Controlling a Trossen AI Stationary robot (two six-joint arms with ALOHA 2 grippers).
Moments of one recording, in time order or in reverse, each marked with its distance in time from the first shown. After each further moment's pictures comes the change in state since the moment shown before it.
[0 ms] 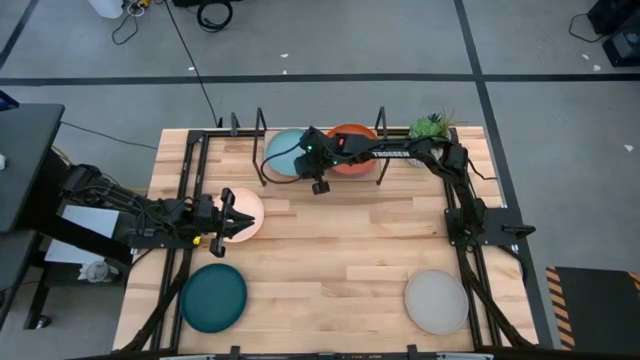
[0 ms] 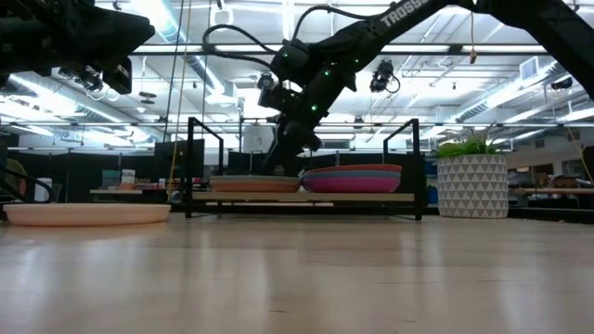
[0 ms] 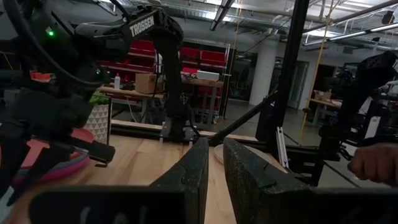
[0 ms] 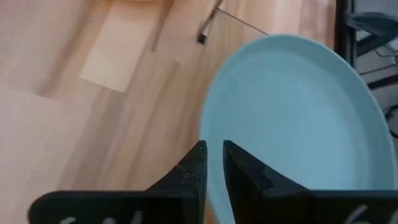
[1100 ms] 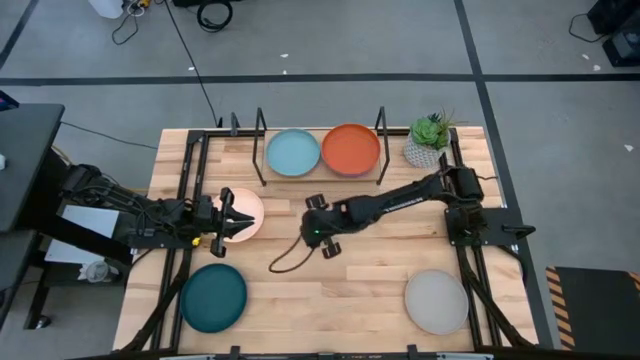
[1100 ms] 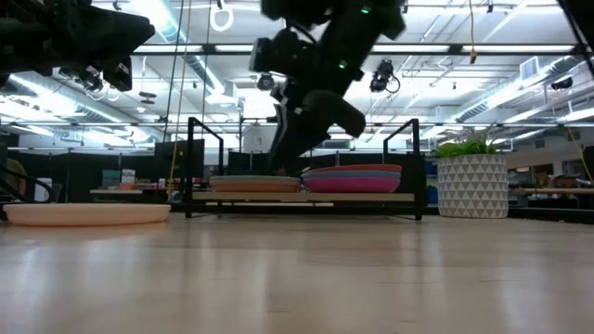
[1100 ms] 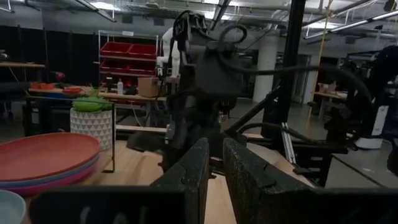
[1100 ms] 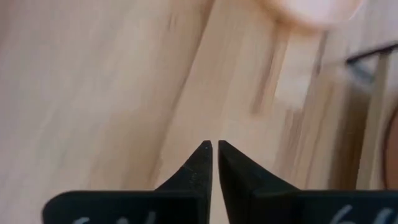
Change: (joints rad) left arm 0.000 0.000 0.000 0.001 0.000 0.066; right arm 0.447 -0.089 -0.181 -0.051 0.313 0.305
